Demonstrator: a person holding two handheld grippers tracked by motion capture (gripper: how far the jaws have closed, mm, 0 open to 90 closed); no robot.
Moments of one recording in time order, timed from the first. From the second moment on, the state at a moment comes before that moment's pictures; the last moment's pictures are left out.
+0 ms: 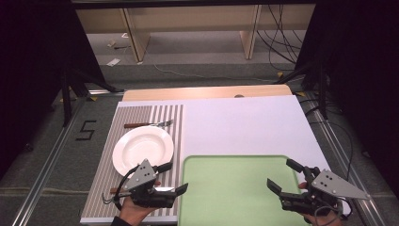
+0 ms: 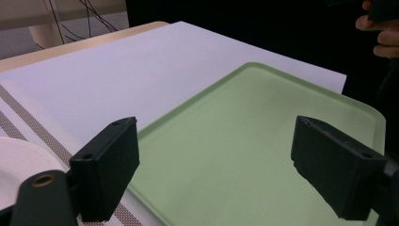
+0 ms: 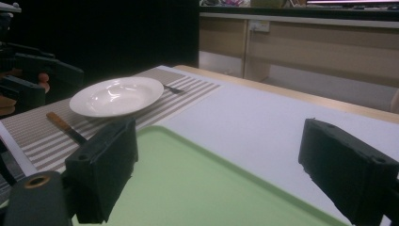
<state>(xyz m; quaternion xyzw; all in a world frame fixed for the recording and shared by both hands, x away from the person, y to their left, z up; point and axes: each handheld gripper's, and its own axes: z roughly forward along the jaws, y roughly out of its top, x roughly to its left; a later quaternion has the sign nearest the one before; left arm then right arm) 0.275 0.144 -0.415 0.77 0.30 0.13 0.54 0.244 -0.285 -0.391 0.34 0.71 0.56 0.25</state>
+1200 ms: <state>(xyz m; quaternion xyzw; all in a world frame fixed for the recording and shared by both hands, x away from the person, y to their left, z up) 0.288 0.182 -0.406 0.90 0.27 0.11 0.32 0.246 -0.284 -0.392 0.34 0.71 0.56 0.25</state>
